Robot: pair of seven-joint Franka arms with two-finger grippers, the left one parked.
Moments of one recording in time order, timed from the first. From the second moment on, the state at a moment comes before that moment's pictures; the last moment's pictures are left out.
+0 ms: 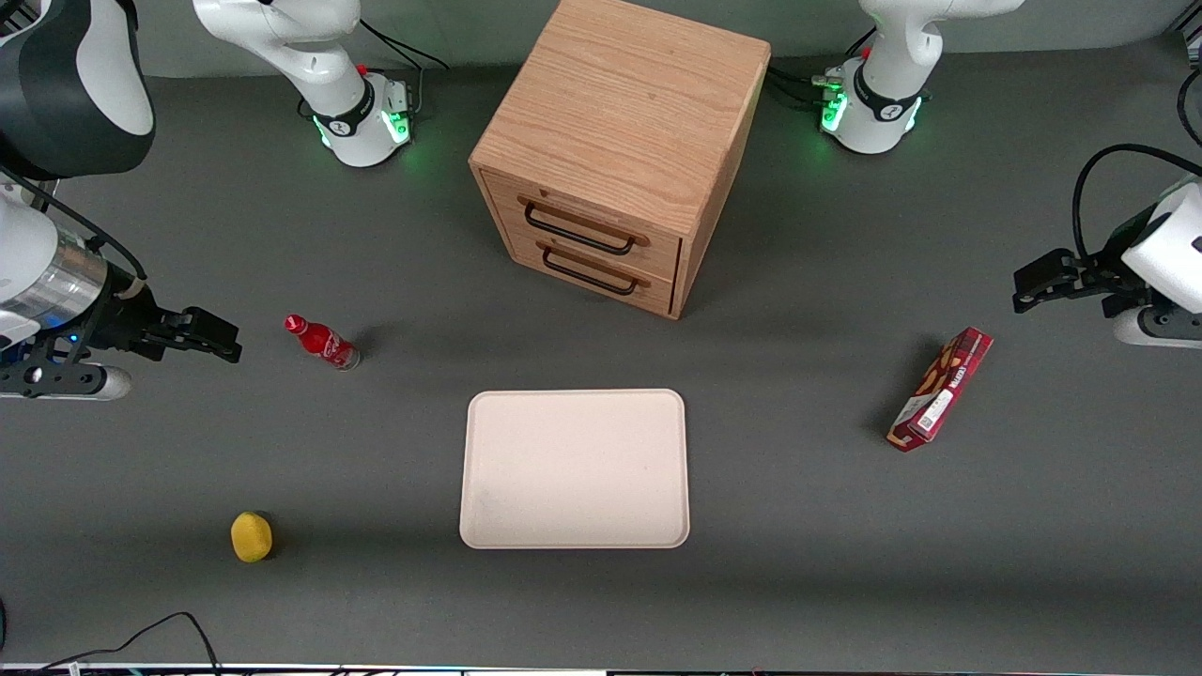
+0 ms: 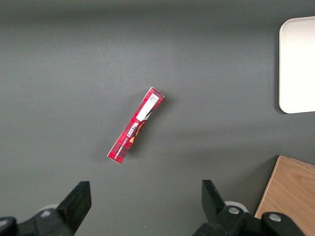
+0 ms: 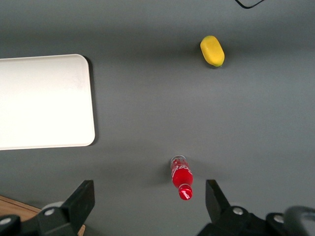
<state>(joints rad) 0.00 0.20 0.12 -1.44 -0.02 1.66 0.18</state>
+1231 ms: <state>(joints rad) -0.02 0.21 0.11 -1.44 -0.02 1.65 0.18</state>
